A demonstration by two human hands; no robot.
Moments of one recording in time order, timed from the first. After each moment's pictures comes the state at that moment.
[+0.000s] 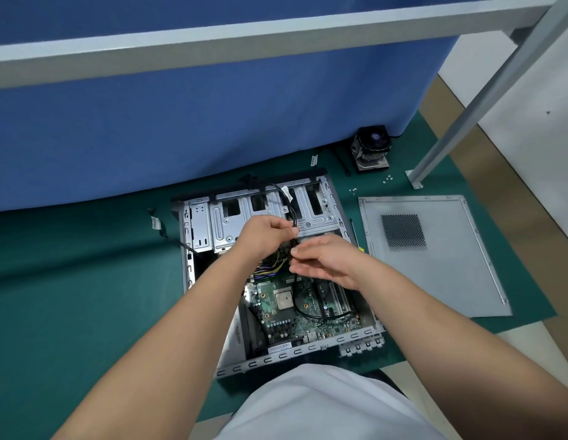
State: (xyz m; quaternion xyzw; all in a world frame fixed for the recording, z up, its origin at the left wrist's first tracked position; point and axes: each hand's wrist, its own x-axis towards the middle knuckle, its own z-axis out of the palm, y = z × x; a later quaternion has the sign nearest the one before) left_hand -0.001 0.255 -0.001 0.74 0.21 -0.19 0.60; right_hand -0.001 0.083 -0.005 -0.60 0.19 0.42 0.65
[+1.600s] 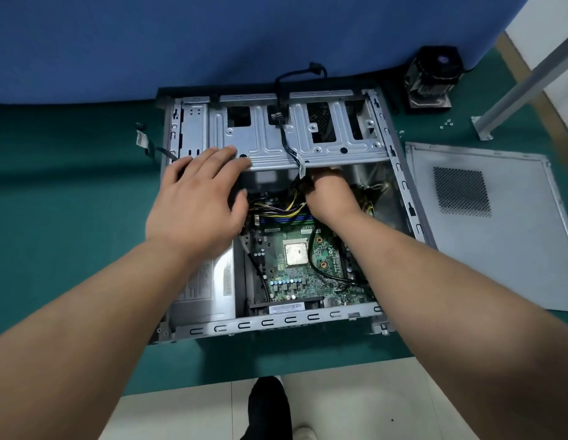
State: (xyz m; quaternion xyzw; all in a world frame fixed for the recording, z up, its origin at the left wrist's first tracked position) left_hand -0.092 0.333 -0.085 0.99 0.02 0.07 0.07; right_hand 0.024 0.132 -0.135 -0.96 -0.09 0.15 0.22
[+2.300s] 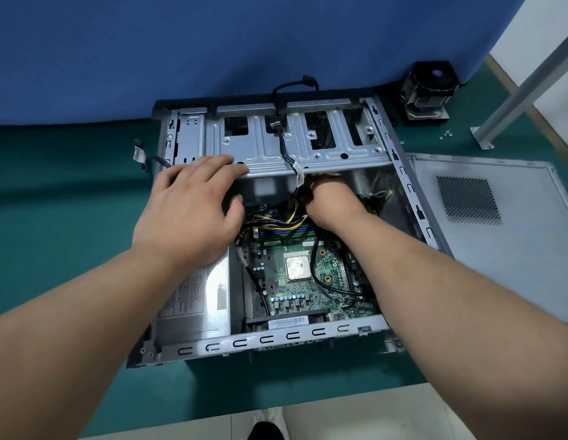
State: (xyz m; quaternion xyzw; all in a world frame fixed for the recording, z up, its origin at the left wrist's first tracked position) left_hand -0.090 0.337 -0.090 0.99 0.01 0.08 0.08; right_hand 0.034 0.133 -0.139 -0.97 -0.16 0.13 0.12
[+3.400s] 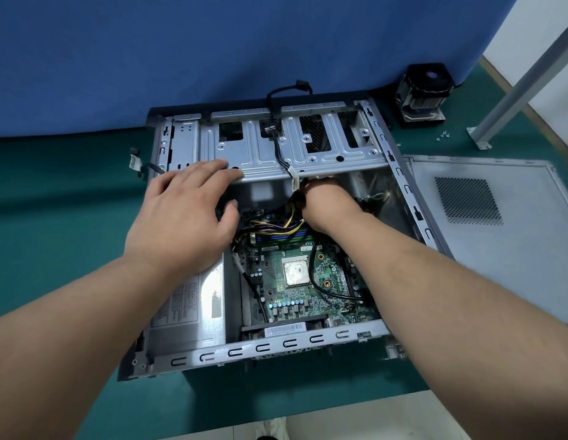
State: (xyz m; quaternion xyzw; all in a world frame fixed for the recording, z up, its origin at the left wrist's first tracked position) left_hand -0.091 0.338 -0.089 0.99 0.01 0.08 0.07; right_hand 0.029 0.139 -0.124 -0.97 -0.20 0.16 0.02
